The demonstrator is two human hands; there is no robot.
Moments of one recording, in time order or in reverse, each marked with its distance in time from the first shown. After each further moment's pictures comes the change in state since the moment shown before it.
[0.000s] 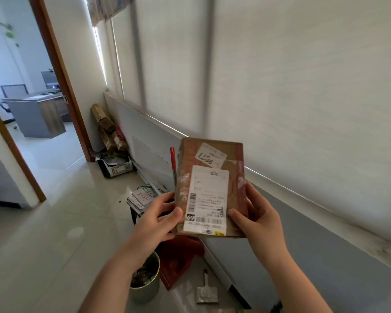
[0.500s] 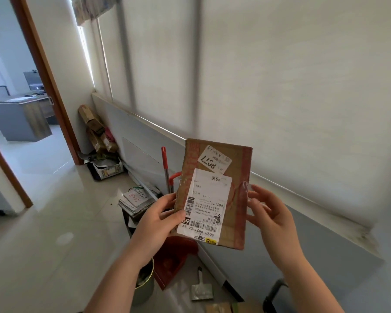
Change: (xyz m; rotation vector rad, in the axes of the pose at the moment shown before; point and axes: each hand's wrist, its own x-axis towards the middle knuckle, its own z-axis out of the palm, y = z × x) left_hand -0.002 0.001 0.022 -0.004 0.005 0.048; right_hand -0.021 -0.015 -0.028 -0.014 0.086 -0.100
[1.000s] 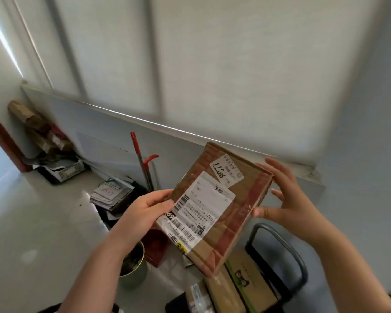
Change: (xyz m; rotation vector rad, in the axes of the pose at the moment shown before) left_hand -0.045 0.010 -0.044 0.100 -0.353 -0.080; right_hand -0.092 -0.042 -0.026 -0.553 -0.126 -0.009
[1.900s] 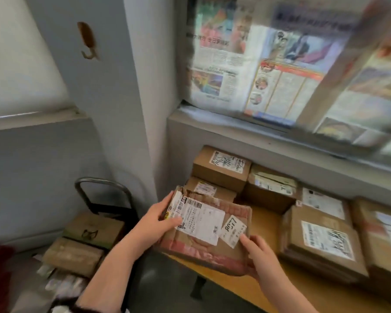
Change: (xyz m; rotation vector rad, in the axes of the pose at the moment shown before) left_hand -0.173 -0.086 0.402 0.322 -0.978 -0.090; right_hand -0.518 0.035 -0.042 0.689 1.174 1.222
